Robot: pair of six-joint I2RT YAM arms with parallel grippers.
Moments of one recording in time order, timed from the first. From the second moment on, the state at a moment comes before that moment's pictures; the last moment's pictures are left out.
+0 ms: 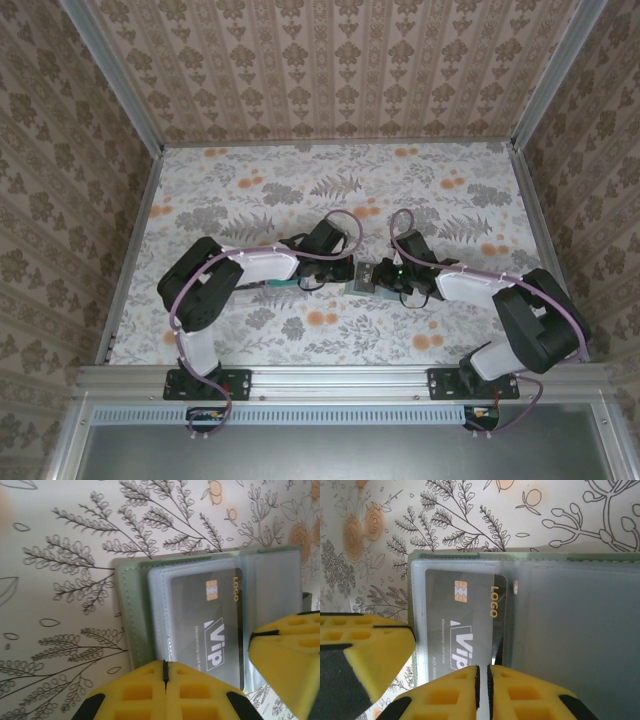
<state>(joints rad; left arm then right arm) -0.86 1.84 1.02 -0.13 0.28 -0.69 0.47 1.47 0.58 -0.06 -0.26 0.80</state>
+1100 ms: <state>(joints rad) -0.90 1.88 1.07 -0.19 0.23 -0.67 0.47 1.50 0.61 -0.13 -0.22 0.80</state>
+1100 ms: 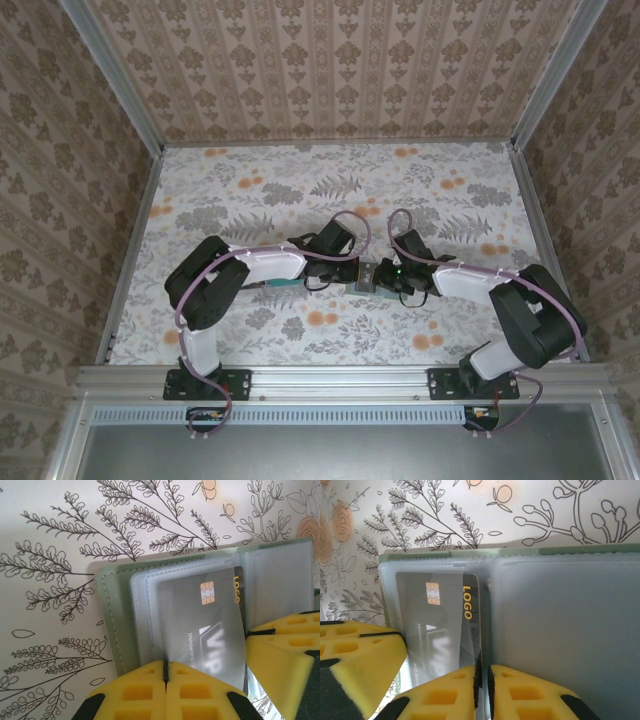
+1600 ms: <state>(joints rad) -0.90 1.88 1.07 -0.19 0.23 -0.67 0.45 1.51 0.60 -0.06 -0.27 0.82</state>
